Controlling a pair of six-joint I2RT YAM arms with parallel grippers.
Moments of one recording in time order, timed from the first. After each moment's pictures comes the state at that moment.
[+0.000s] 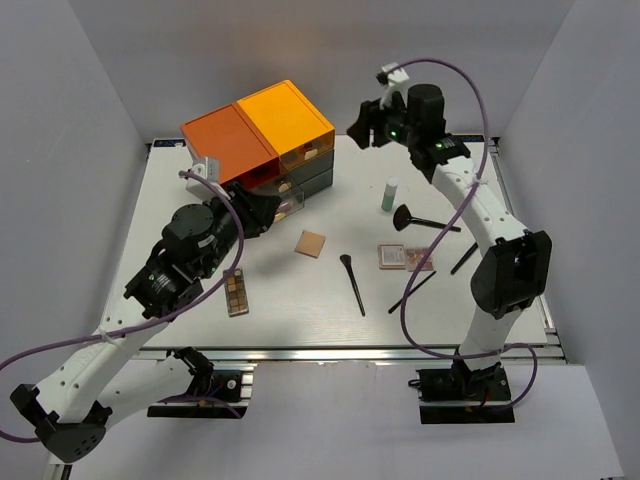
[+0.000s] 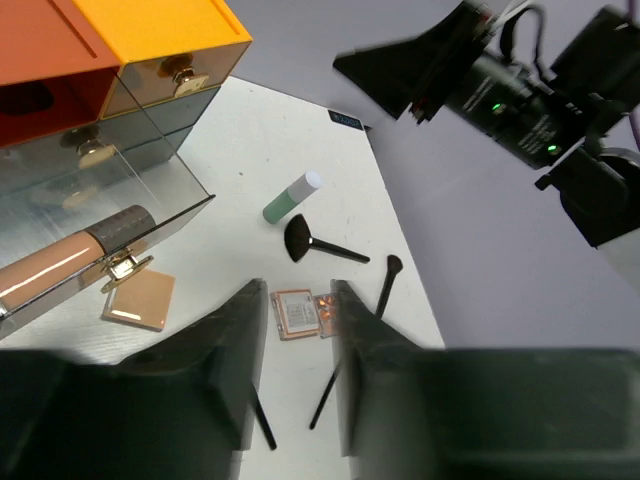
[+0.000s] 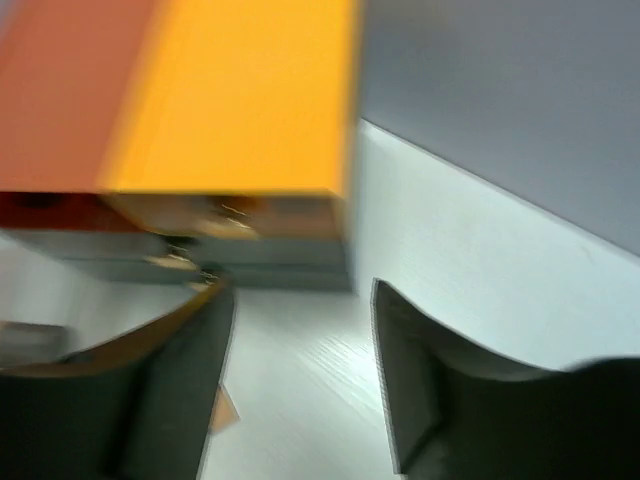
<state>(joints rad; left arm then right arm) -0.71 0.88 1.07 -0.28 -0.29 -0.68 0.41 1.81 1.79 -0.19 -0.40 0.06</state>
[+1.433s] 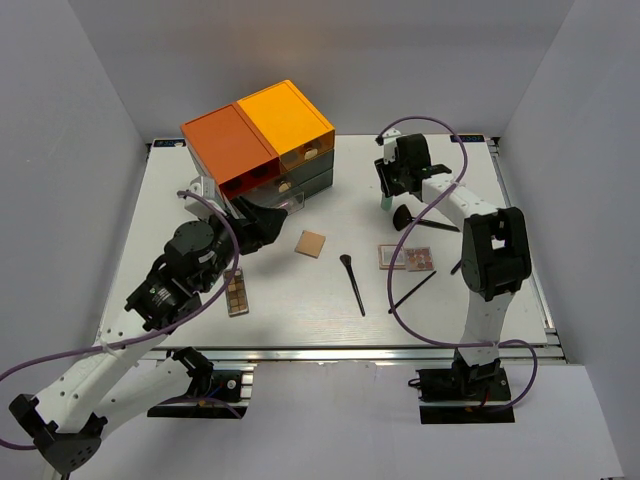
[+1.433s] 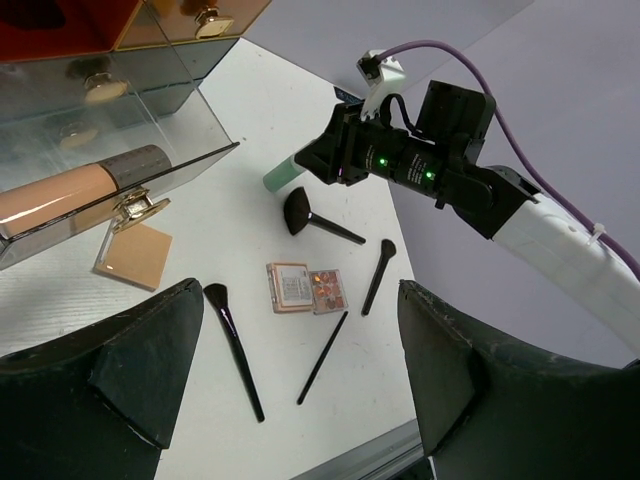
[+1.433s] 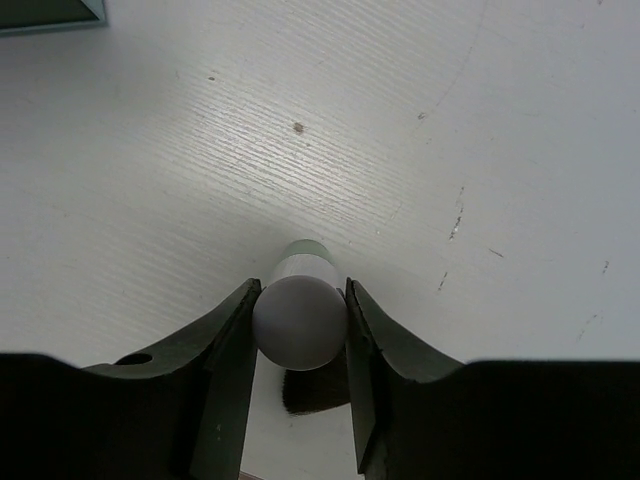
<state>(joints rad) -0.71 0.79 0.92 -0.27 -0.29 -0.79 0.31 1.95 1.51 -0.28 -0.04 -0.19</state>
